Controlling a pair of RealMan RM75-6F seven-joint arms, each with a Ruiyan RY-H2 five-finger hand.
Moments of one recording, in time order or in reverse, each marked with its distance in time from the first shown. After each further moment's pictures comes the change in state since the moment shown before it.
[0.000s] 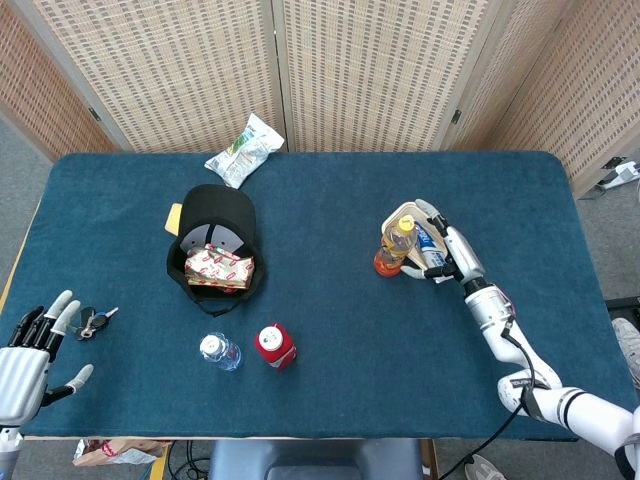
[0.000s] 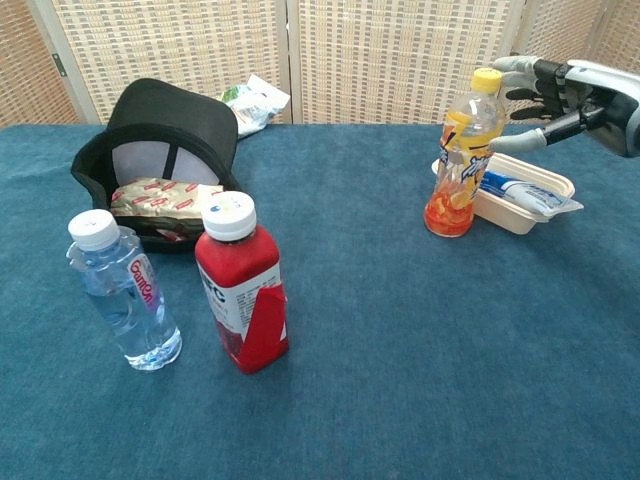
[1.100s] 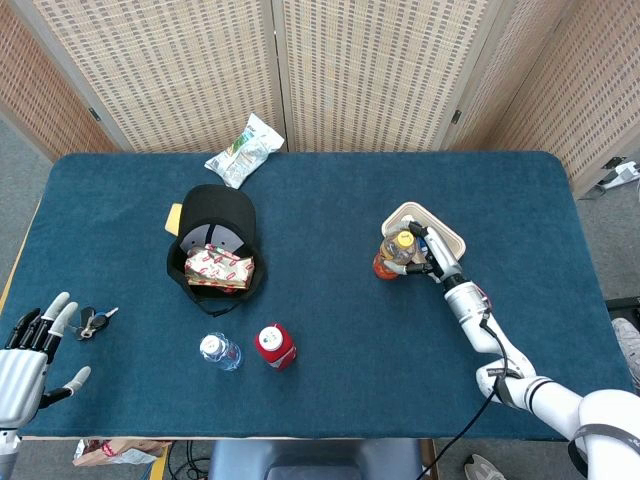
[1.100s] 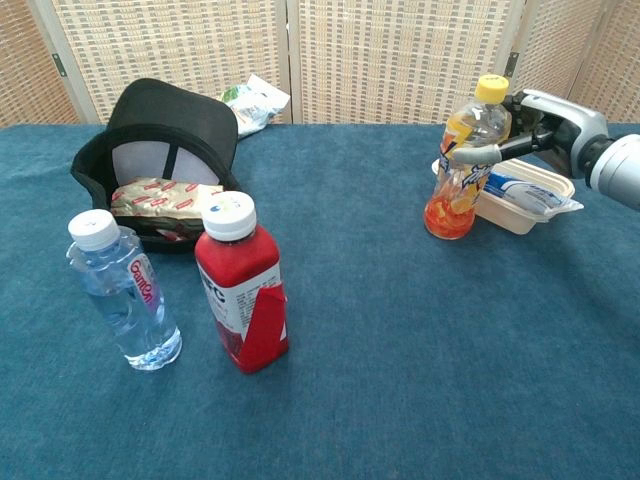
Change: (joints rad) left arm 0.009 0.011 0.003 -0.025 -0.010 -0.007 0.024; right arm 0.066 -0.168 -0.004 0.254 -0.074 -0.032 0.222
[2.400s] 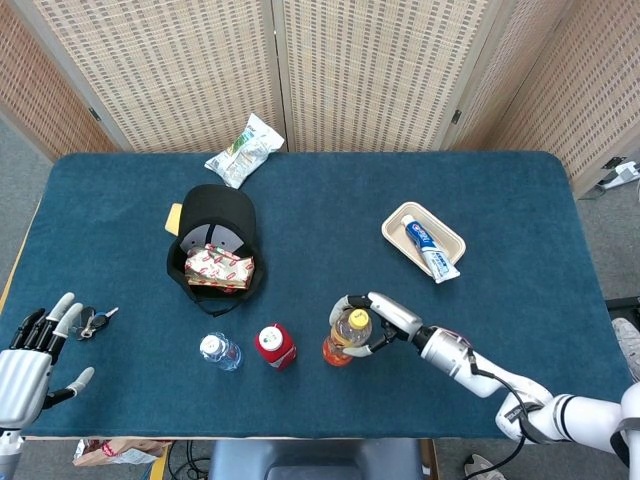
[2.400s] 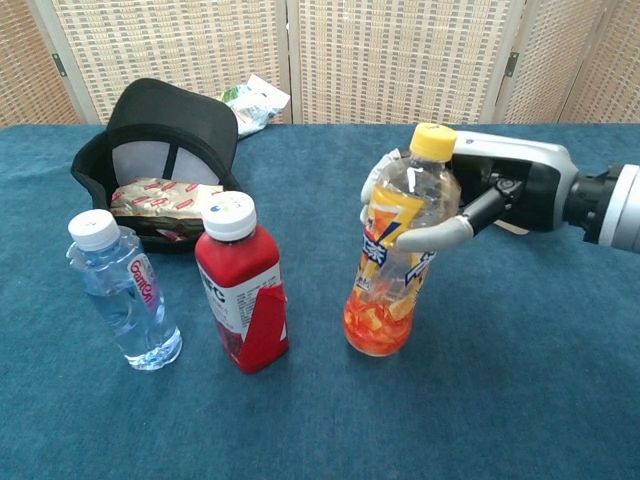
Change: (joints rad) left arm -0.001 -0.004 0.003 0.002 0.016 0.002 0.005; right arm 0.052 0.242 -0.230 -0.507 -0.289 0.064 0.022
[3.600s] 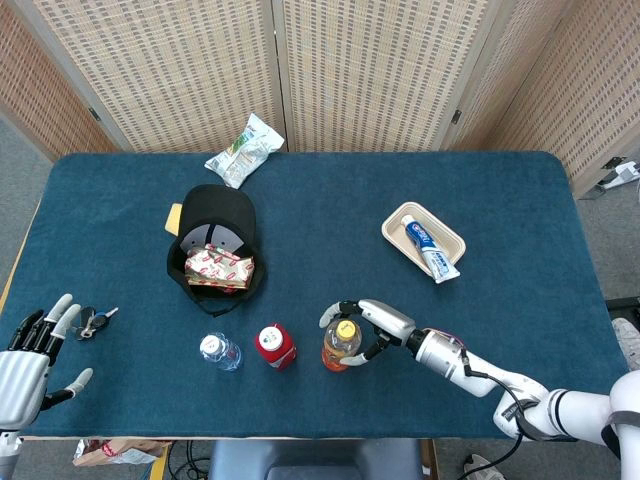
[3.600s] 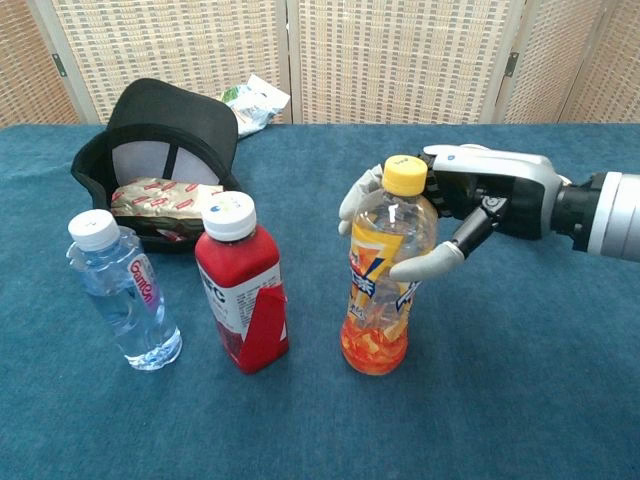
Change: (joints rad) left arm 0.003 -0.007 0.002 0.023 0.003 0.005 -0.024; right arm 0.051 0.001 -0.050 0.000 -0.003 0.007 -0.052
